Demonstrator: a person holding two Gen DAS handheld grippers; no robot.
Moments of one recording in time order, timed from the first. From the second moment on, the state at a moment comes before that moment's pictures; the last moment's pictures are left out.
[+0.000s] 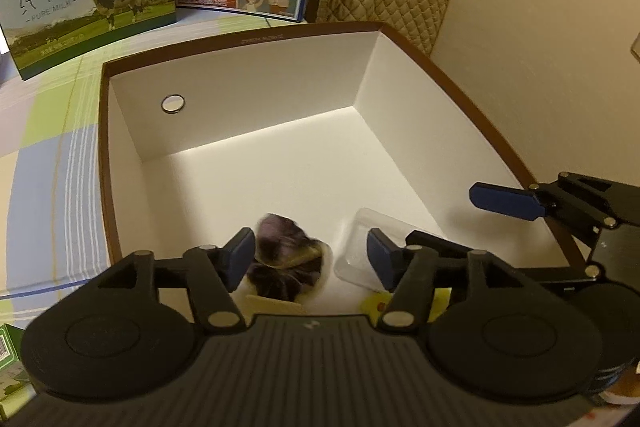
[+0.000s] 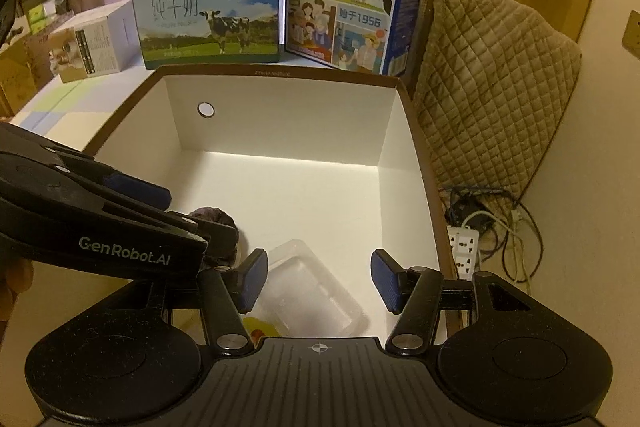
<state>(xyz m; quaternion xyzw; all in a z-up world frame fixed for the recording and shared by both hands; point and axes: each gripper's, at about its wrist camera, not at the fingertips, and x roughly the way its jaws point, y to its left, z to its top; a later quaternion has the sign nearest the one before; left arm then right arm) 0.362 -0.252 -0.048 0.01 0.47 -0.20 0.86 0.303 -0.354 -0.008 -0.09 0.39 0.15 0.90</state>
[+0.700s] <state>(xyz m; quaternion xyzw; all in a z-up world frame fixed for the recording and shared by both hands) 0.285 -0.224 0.012 -0.01 0.42 -0.23 0.88 0.204 -0.380 0.049 0.02 0.36 0.16 0.92</state>
